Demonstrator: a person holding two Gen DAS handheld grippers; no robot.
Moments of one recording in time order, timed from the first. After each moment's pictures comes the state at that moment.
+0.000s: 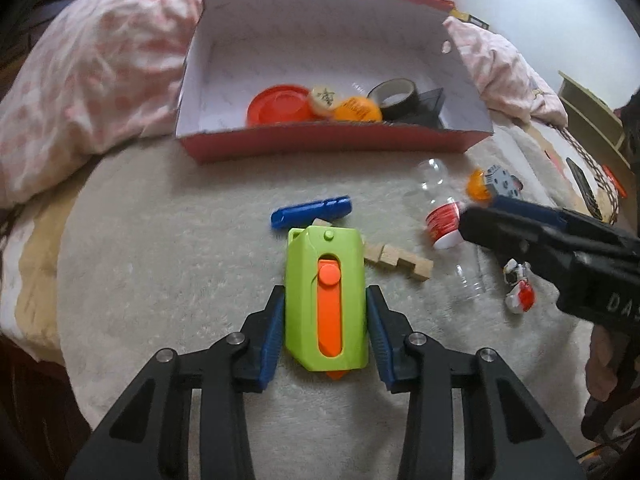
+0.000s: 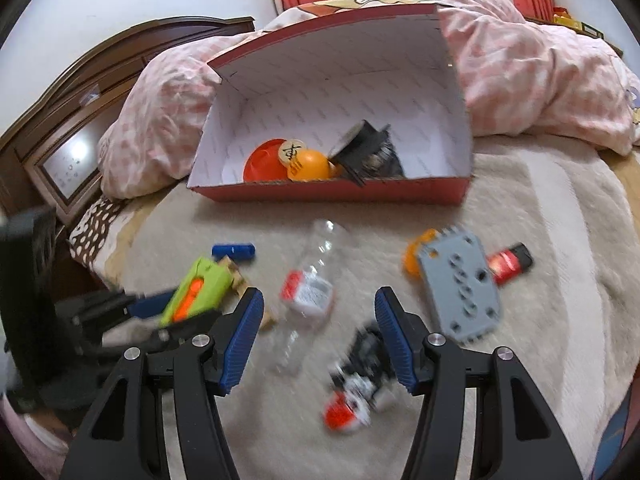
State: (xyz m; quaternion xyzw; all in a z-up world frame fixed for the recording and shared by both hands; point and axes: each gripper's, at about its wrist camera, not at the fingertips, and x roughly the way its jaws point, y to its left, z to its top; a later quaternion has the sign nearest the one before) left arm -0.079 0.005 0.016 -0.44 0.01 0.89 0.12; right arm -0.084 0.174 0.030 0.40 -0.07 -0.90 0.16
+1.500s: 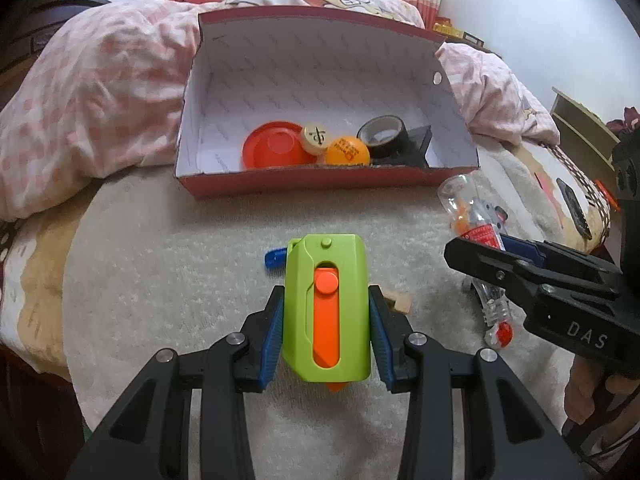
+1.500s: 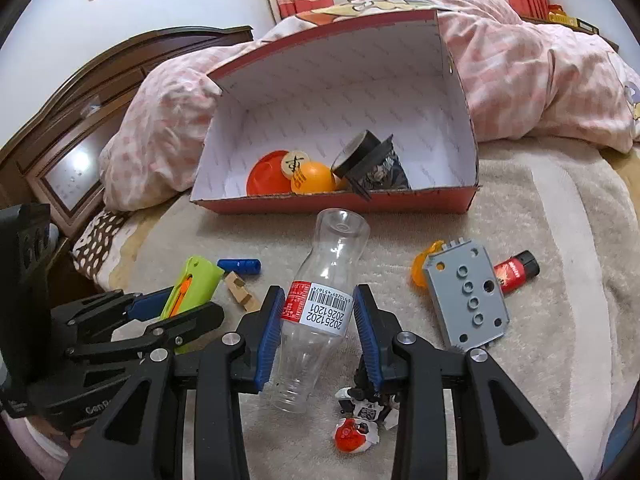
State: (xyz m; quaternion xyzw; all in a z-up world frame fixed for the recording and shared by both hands) left arm -0.083 0.008 0.041 -0.41 0.00 0.90 0.13; right arm -0.079 0.180 0.035 0.38 -0.08 -0.91 0.16
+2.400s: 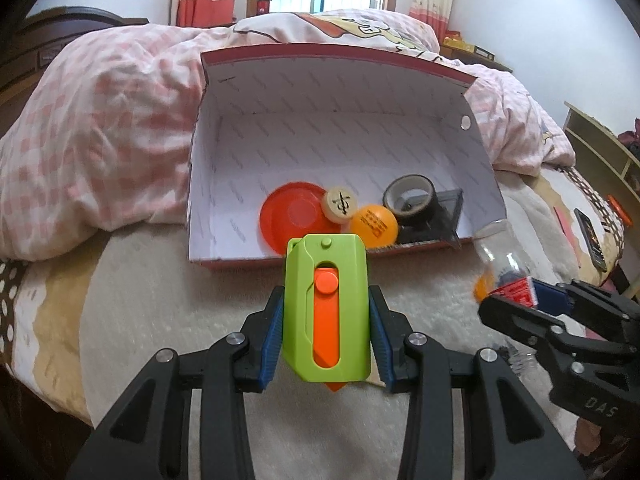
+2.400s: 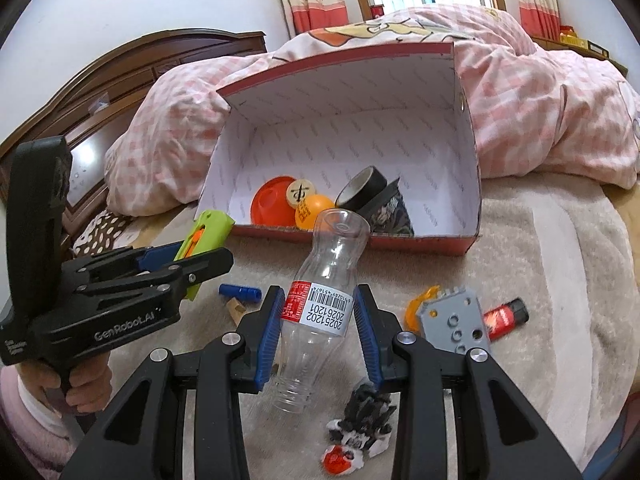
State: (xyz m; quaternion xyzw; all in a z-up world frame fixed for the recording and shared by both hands) left arm -0.130 0.007 0.064 -0.38 0.00 0.92 0.11; right arm -0.092 0.181 0.055 0.36 -0.05 -0.92 0.16
